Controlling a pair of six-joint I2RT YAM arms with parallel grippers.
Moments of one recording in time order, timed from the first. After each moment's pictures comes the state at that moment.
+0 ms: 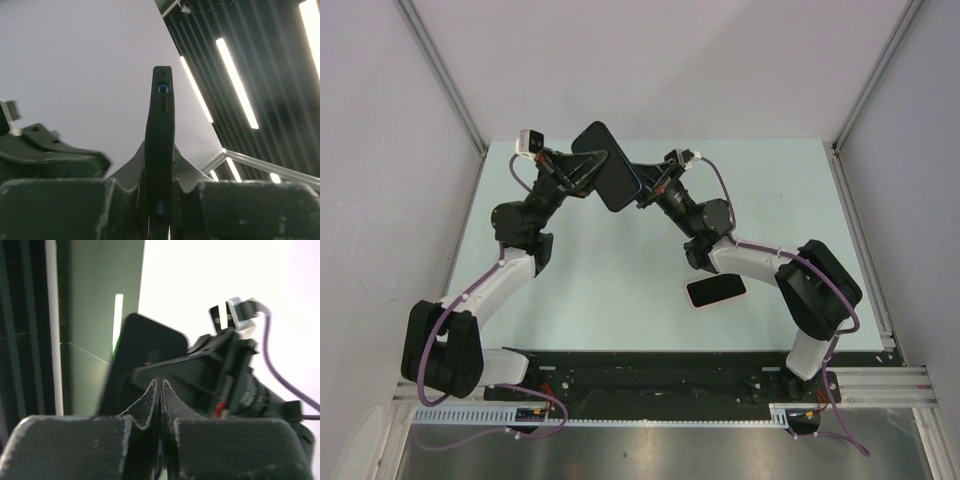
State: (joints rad) left arm -0.28 1.31 0.82 1.25 0.51 -1.85; right arm 0.76 1.74 1.08 1.36 -0.16 1.91
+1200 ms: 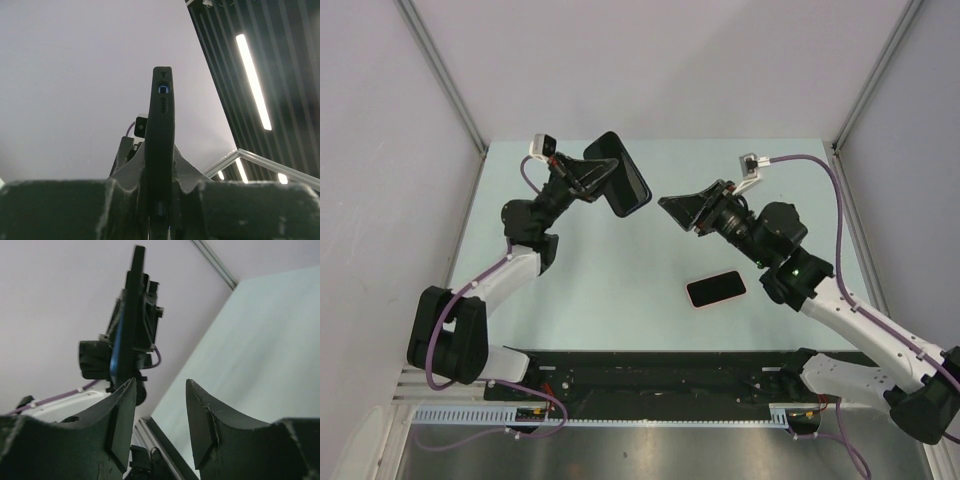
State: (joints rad) left arm -0.30 1.38 0.80 1.27 0.58 -1.84; right arm 0.75 1.01 0.96 0.24 -0.08 0.84
